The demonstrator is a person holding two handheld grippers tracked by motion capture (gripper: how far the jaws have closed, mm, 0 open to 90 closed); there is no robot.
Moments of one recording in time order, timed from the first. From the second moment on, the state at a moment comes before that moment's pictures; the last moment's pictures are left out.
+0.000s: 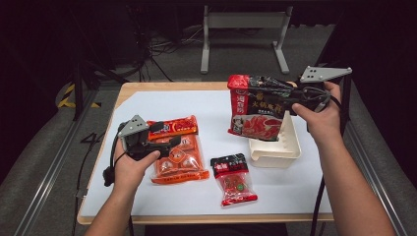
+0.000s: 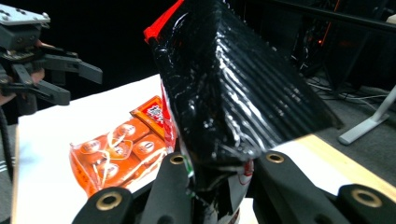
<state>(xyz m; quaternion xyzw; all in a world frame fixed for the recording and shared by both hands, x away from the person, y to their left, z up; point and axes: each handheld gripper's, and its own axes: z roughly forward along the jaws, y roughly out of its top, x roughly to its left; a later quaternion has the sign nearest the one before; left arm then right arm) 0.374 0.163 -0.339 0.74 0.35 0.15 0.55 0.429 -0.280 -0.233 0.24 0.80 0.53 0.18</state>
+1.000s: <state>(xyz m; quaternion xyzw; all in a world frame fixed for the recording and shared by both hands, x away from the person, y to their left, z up) 0.363 0.192 -0.342 0.73 0.39 0.17 0.54 0.474 -0.304 -0.229 0.21 0.80 0.51 0.24</state>
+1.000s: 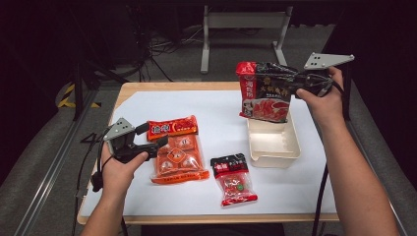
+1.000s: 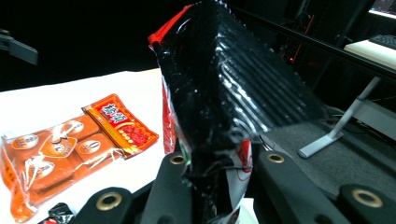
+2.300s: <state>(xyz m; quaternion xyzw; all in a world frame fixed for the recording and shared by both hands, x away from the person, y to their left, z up) 0.344 0.226 -0.350 0.70 0.44 0.20 0.52 0.527 -0.315 -0.259 0.19 0.82 0.47 0.25</state>
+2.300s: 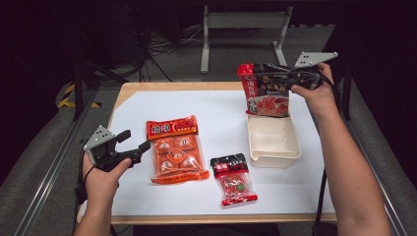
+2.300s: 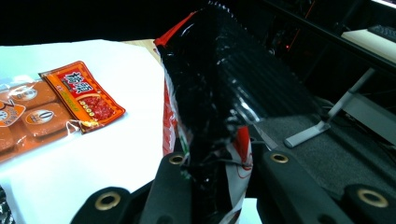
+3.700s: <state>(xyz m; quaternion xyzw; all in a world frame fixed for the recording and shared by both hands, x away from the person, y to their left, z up) 0.357 0.216 -0.351 0.71 0.43 0.18 0.53 0.521 -0.320 -0.301 0.23 0.81 0.49 0.23</state>
